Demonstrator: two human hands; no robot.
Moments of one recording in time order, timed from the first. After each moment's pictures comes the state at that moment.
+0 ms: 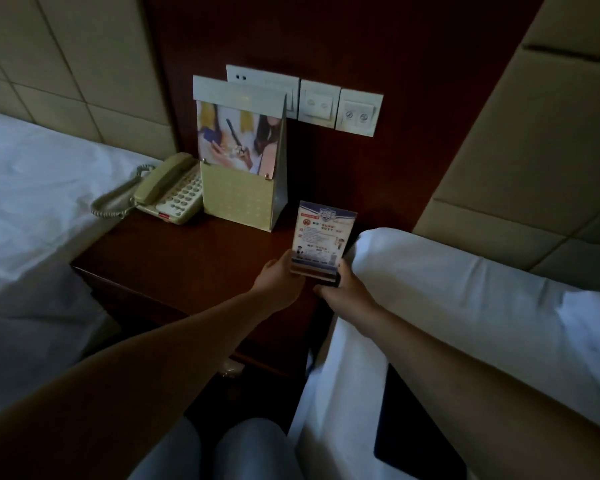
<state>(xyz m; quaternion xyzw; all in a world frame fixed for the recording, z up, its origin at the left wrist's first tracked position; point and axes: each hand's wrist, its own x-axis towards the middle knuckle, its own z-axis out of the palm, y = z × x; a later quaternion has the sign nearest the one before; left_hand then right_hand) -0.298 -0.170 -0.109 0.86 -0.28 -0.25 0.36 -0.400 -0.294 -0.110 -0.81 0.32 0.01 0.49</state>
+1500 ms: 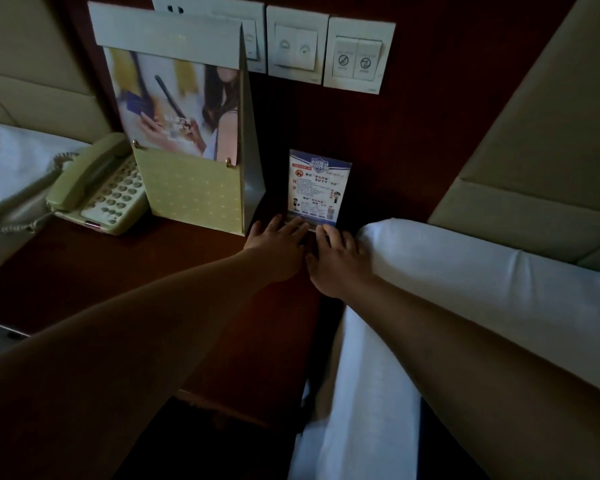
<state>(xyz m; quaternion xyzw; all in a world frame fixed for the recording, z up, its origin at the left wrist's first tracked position) -0.177 -0.284 -0.166 0.87 -0.46 -0.15 -0.05 -0.288 -0.383 -0.187 -0.96 0.27 0.03 0.06</state>
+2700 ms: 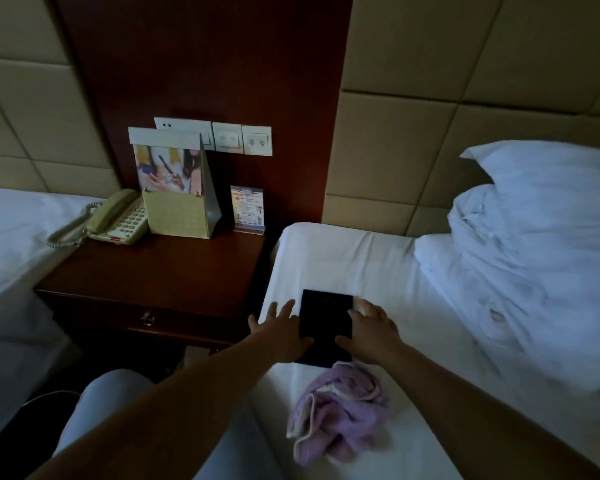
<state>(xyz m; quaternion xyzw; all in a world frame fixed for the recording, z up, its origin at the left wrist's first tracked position) -0.529 -0.155 -0.083 0.85 -0.47 -0.23 -0.07 -0.684 -0.289 -0.077 -0.91 0.38 0.12 0.12</state>
